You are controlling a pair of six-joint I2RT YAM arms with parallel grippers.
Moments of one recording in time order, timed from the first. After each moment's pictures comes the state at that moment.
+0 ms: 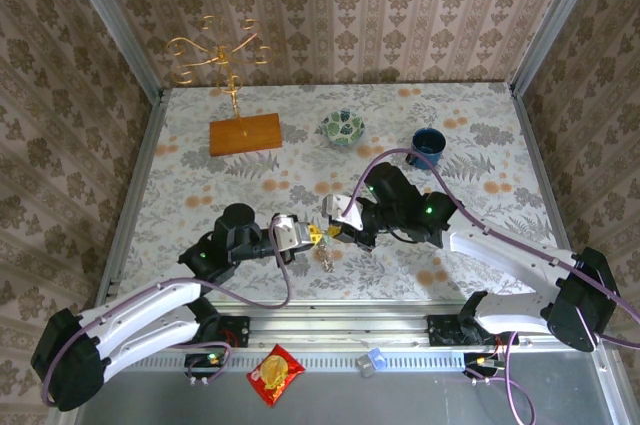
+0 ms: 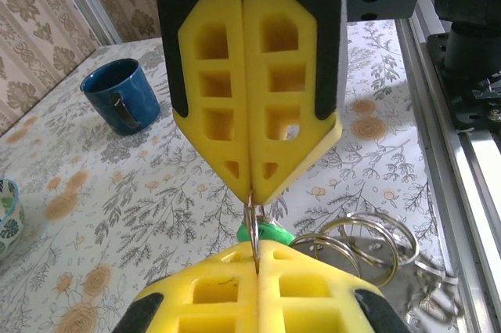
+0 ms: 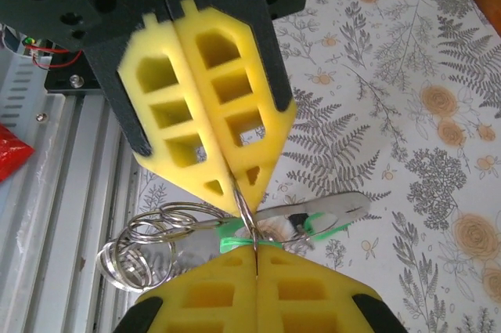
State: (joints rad) left arm -0.82 0.83 0.39 0.14 0.52 0.41; right arm 0.79 1.24 0.94 -0.45 -0.45 -0.50
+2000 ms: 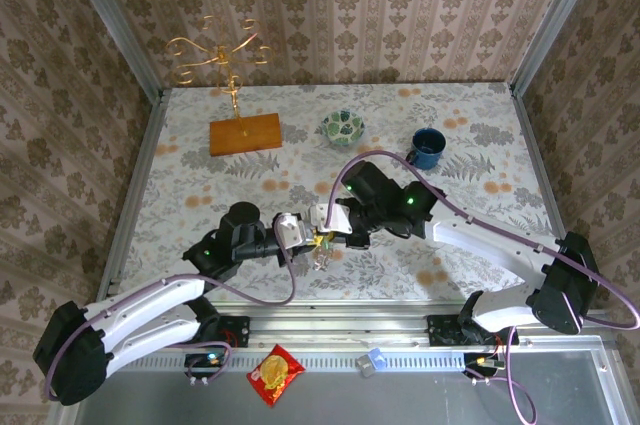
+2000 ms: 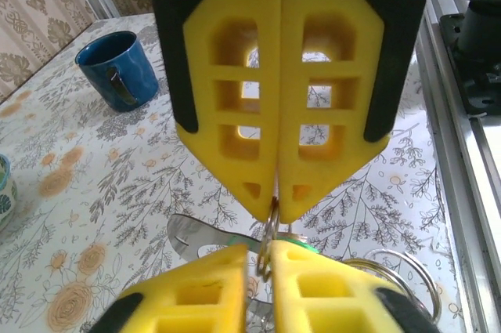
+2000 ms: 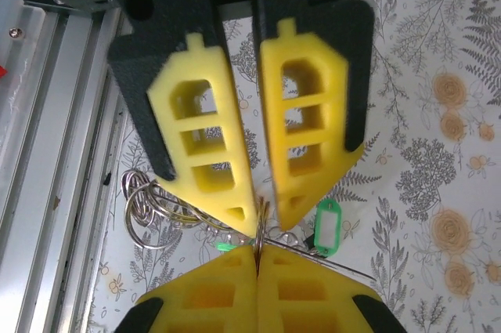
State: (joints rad) left arm -0.82 0.88 0.40 0.11 0.49 0.41; right arm 0.88 1.36 1.13 -0.68 -0.31 -0.69
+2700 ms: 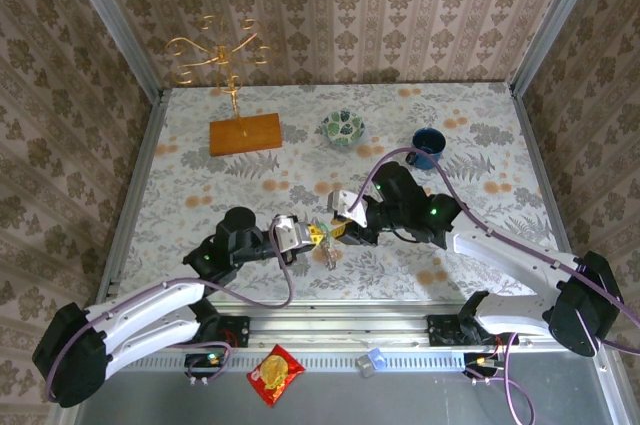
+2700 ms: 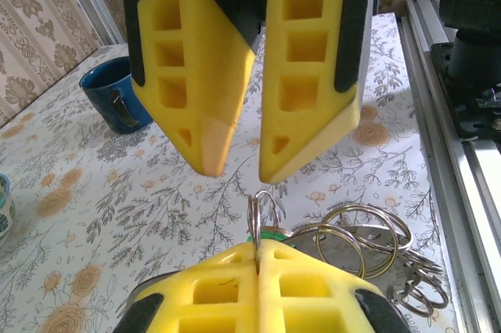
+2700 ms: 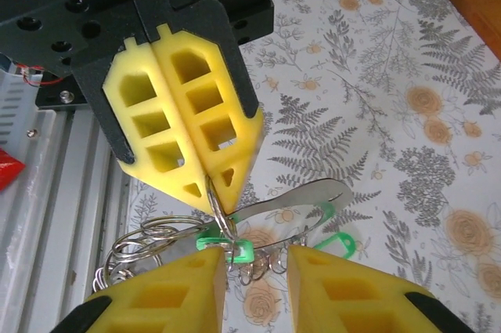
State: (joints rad) left arm -0.82 0.86 0.34 0.26 0.52 0.35; right arm 0.76 1.21 0.89 -0.37 -0.49 -0.46
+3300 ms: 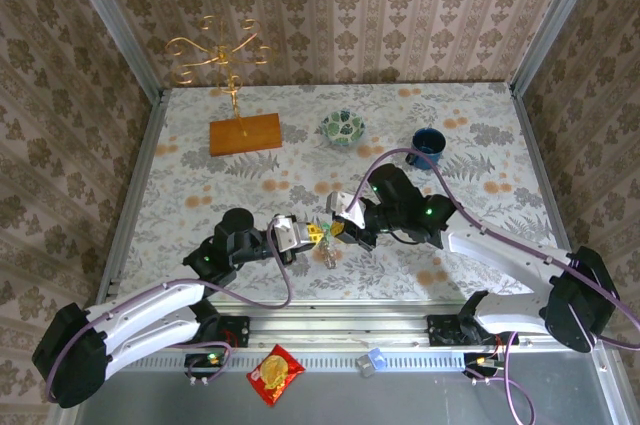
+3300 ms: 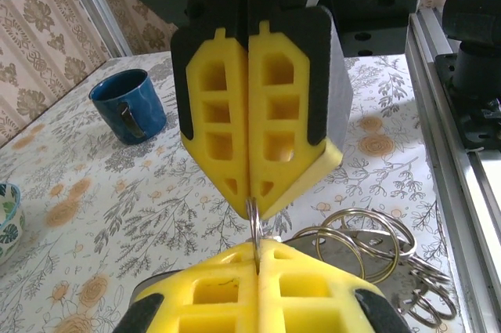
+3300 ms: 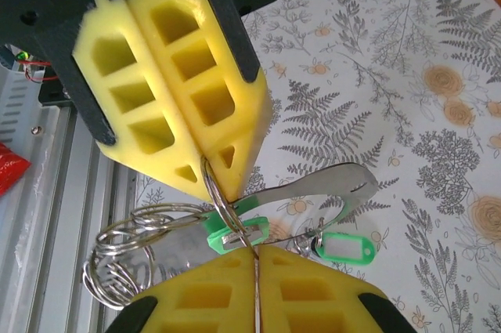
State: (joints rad) left arm -0.82 0.86 0.32 0.30 0.52 0.35; right arm 0.76 1.25 0.88 -0.37 -0.50 -0.44
